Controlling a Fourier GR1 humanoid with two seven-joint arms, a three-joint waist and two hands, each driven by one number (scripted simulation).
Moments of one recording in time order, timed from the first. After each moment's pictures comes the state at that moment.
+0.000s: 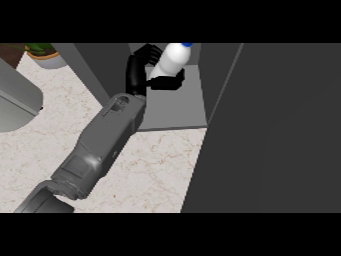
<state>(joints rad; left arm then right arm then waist) -1.06 0.00 -0.12 -0.35 0.24 0.61 -0.41 0.13 -0.40 0.80 -2.46 0.13 -0.51 0.19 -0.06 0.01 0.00</state>
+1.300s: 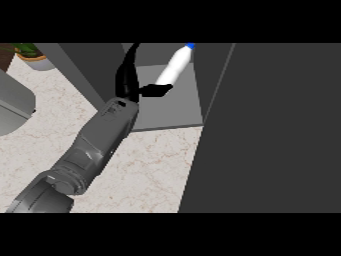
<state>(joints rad) -1.14 0.02 -0.11 -0.05 0.15 0.76 -0.48 0.12 -0.41 0.79 -2.46 0.09 -0.50 0.16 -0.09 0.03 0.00</state>
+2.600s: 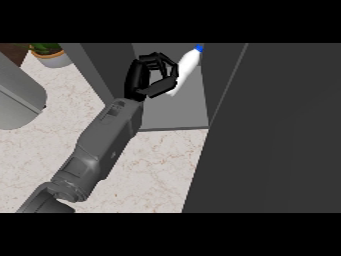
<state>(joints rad) -1.04 0.00 -0.06 -0.30 0.34 0.17 -0.71 0.15 -0.44 0.80 -2.47 0.08 -0.53 0.16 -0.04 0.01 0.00</state>
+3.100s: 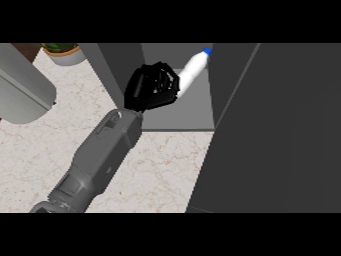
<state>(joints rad) -0.88 0.00 -0.16 -0.55 0.44 -0.02 -0.61 0.15 -0.48 0.78 -2.48 0.09 -0.56 0.17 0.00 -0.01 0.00</state>
